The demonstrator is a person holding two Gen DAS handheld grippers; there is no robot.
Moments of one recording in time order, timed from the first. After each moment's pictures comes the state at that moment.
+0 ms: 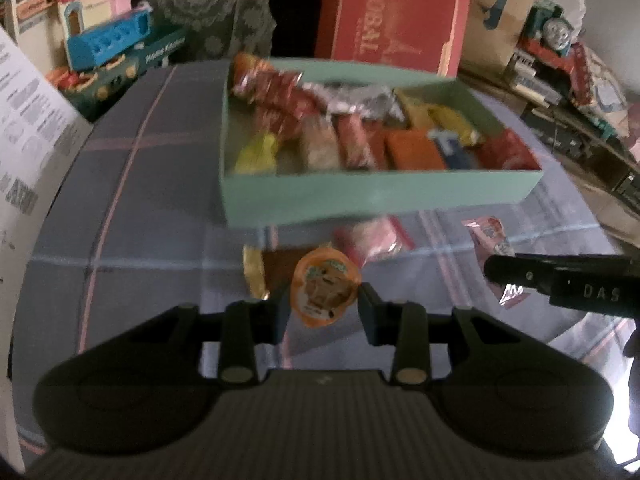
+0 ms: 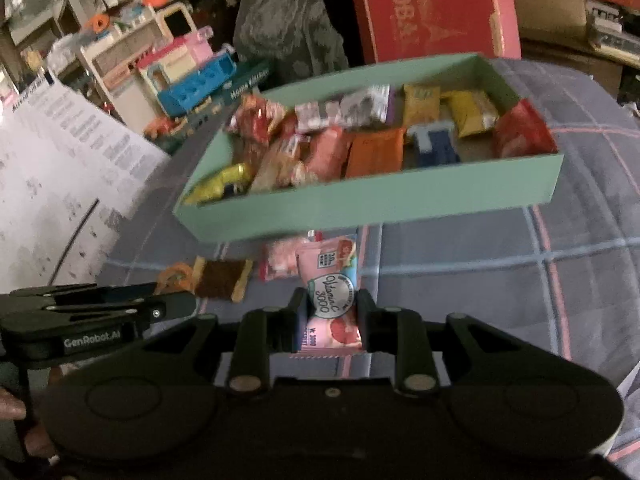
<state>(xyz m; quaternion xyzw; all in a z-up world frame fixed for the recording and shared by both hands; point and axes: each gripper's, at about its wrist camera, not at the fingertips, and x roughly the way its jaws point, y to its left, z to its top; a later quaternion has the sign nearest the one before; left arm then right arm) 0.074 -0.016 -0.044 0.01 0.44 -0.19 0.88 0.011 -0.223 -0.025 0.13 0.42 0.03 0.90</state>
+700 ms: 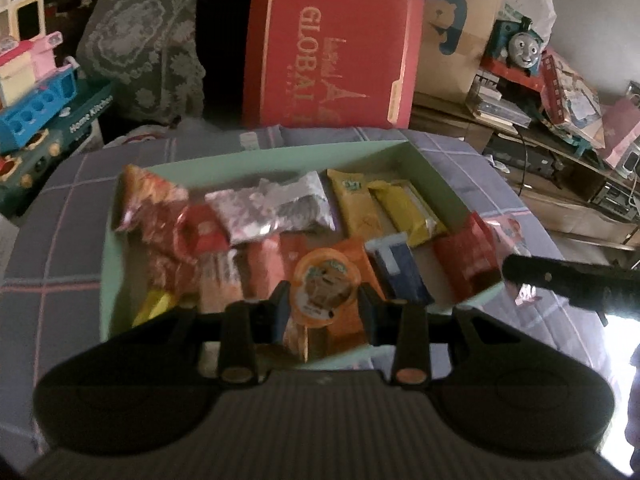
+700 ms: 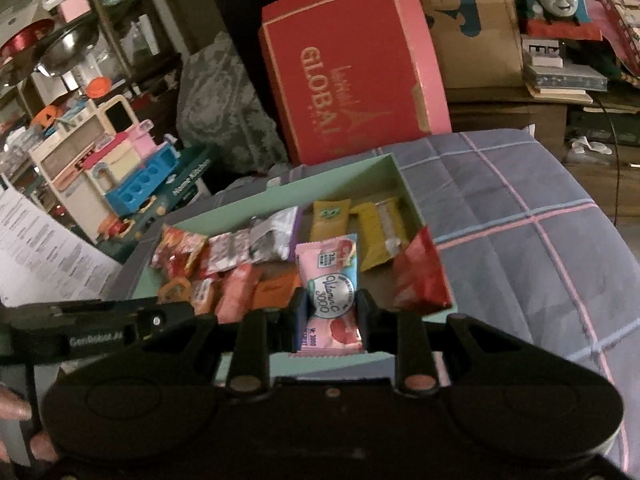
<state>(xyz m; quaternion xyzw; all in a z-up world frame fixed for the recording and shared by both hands) 0.193 -0.127 -0.012 0.04 0.41 -0.25 0.88 0.070 -0.337 0.013 0.17 0.35 -0.05 0.92</state>
